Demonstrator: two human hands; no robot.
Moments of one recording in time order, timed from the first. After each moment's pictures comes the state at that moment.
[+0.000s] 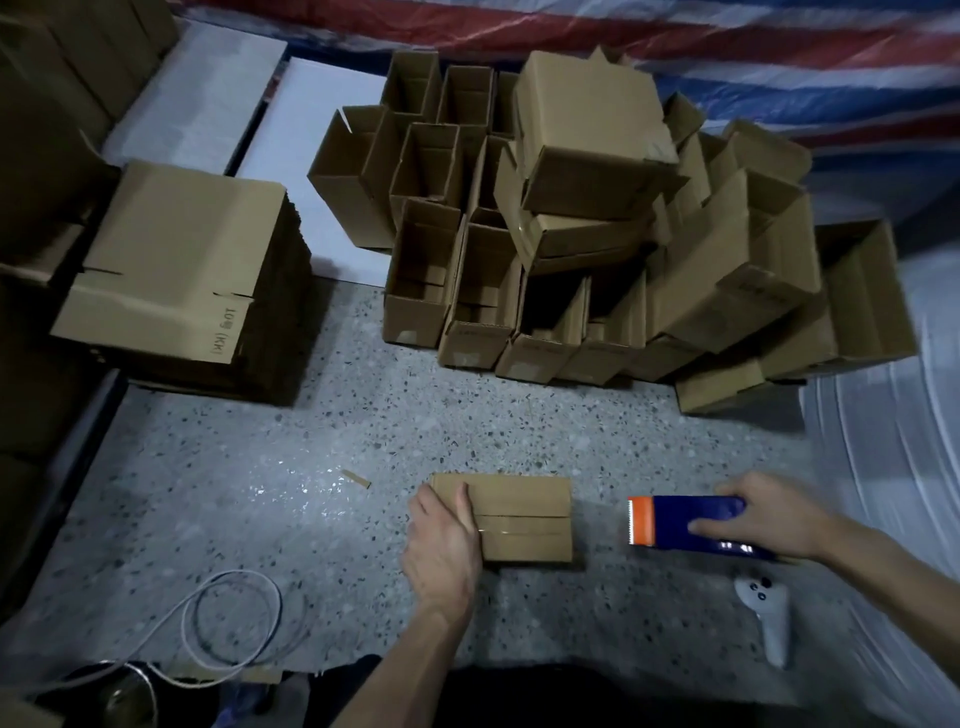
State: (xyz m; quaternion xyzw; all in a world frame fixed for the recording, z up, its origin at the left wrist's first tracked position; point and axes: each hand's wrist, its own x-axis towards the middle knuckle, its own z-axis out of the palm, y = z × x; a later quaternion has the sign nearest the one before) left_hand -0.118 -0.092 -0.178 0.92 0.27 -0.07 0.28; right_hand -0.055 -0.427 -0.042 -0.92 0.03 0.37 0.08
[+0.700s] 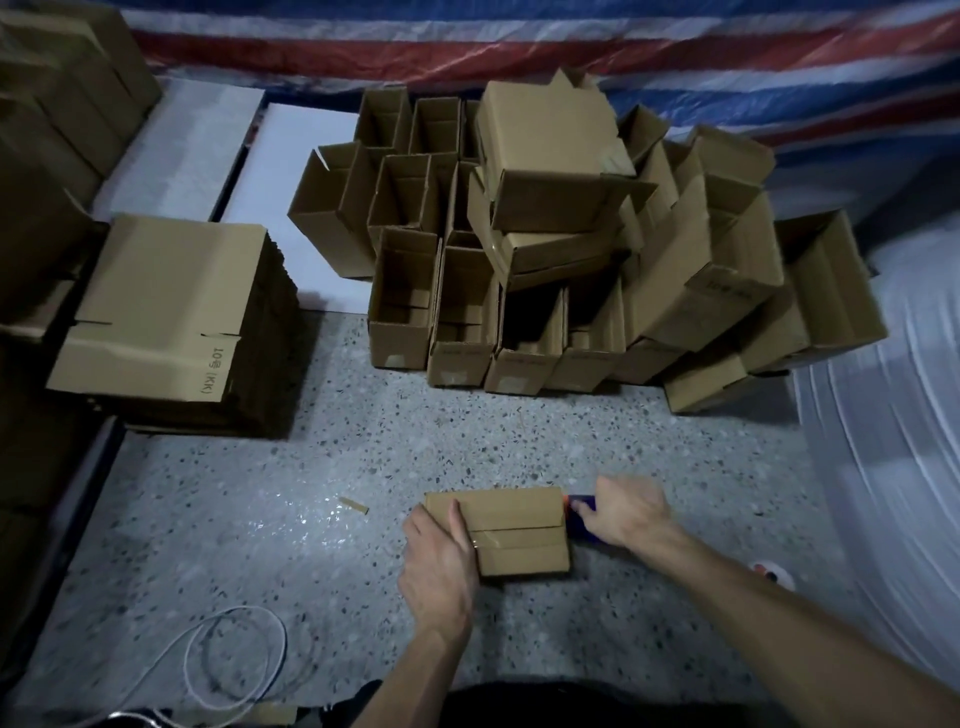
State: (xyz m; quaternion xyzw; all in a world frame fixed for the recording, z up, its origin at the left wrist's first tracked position) left_hand -0.122 -0.092 -0.180 0.92 0.26 -0.05 0.27; right_hand -0.050 -0.310 -0.140 -0.95 0.06 0.28 -0.10
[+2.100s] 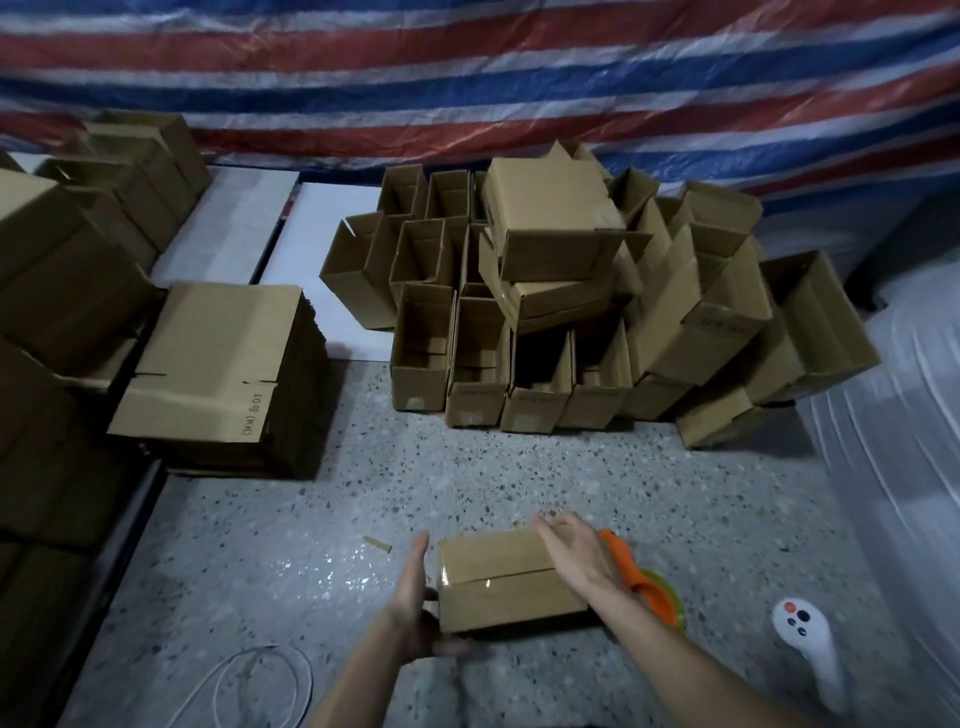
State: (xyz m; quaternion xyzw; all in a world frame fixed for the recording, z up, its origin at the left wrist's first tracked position) left_hand -0.099 -0.018 -0.149 0.43 0.47 -0.43 0.64; right_hand -0.080 -0.246 -0.166 -0.86 0.25 0.26 0.37
